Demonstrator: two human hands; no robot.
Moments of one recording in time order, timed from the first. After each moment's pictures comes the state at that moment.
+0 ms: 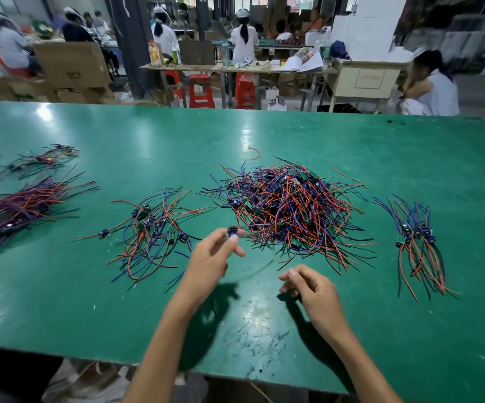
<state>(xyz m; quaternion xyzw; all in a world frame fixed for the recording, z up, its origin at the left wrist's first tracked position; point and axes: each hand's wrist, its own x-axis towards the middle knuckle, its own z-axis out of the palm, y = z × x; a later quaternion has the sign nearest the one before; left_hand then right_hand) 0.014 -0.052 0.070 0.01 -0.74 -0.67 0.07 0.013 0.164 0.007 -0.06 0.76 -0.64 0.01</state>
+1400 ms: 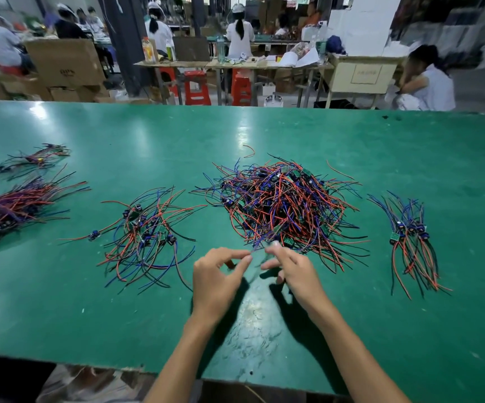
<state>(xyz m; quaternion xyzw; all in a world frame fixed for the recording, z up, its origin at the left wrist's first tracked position) 0.010 -0.023 0.020 0.02 -0.84 -0.49 0.26 -0.018 0.144 0.033 0.01 0.76 -0.64 0.09</state>
